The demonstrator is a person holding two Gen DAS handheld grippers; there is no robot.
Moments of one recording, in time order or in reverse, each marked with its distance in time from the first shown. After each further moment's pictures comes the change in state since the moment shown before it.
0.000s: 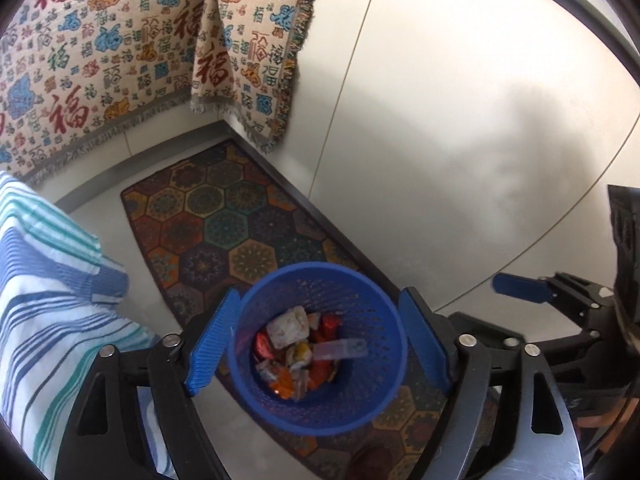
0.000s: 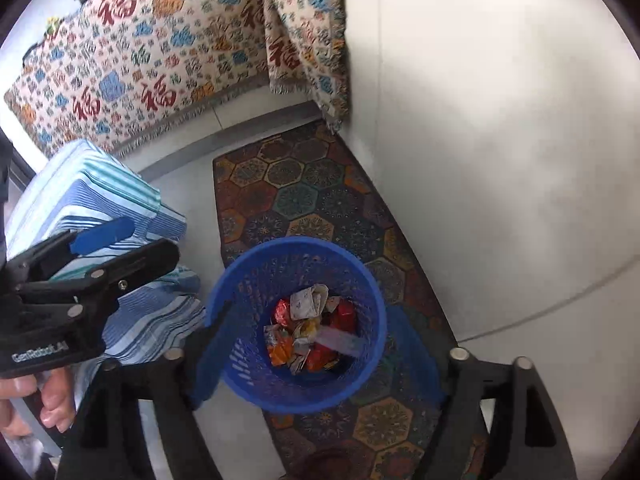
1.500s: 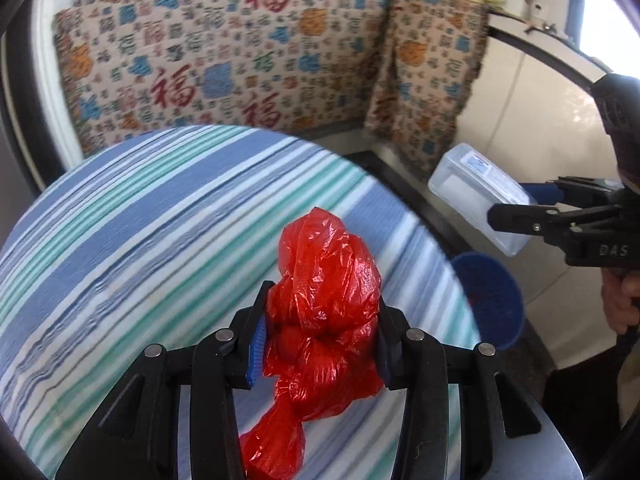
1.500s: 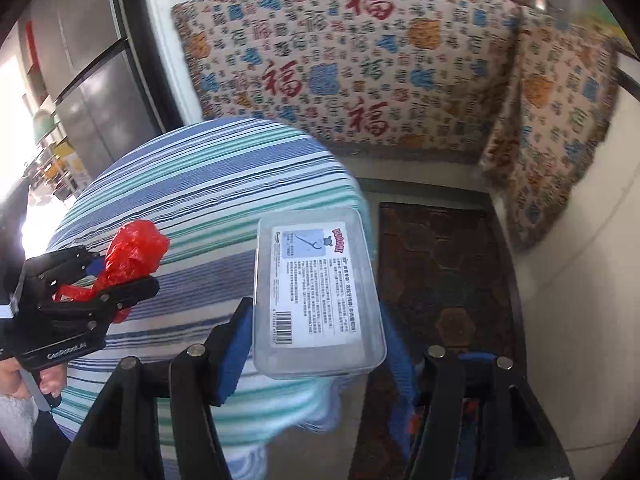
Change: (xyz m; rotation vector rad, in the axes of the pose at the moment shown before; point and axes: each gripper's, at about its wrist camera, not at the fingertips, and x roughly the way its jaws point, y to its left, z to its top) left arm -0.211 0.228 -0.087 -0.096 -0.133 0.227; right arm -0.054 0.292 0.039 -0.423 -0.103 0.236
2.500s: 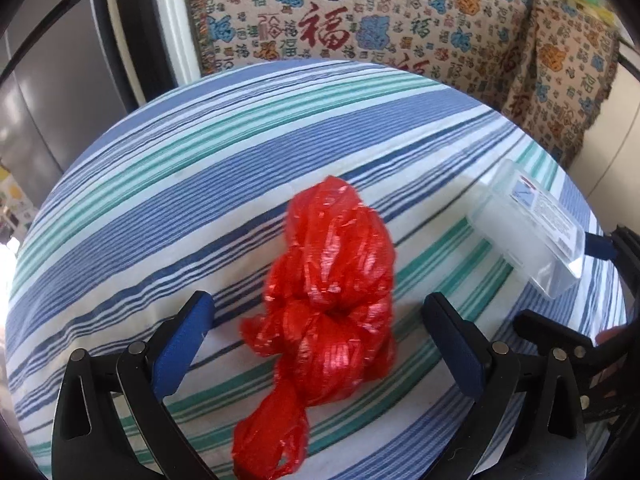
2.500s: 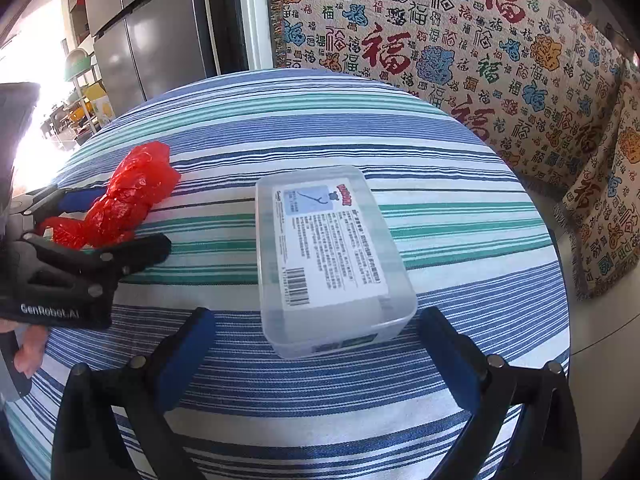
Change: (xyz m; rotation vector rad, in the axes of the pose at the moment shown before) left arm 0.011 0.184 -0.061 -0.249 0.092 0.357; right arm 0.134 0.172 -0.001 -0.215 0.032 0.084
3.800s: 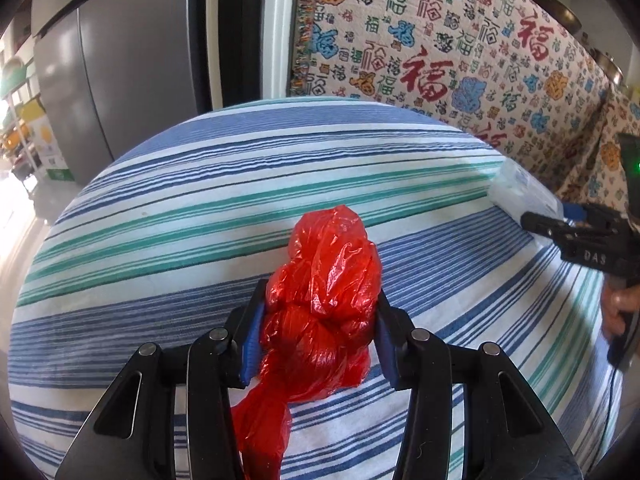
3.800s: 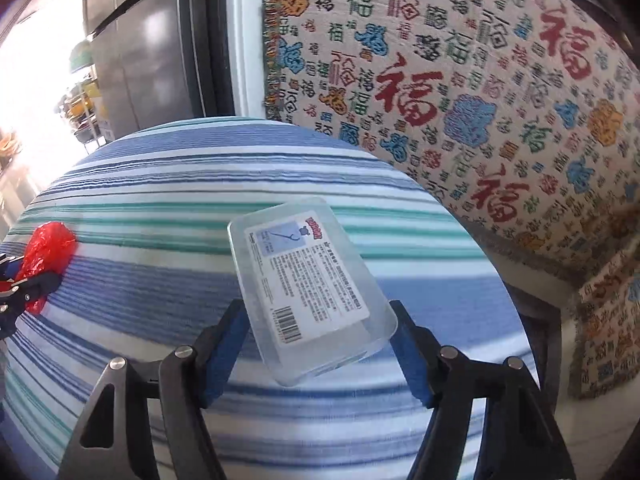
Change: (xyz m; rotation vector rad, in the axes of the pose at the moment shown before) left arm 0.022 0.092 0.034 -0.254 -0.081 0.036; right arm 0.082 -0.020 0.136 -0.089 -0.035 -0.023
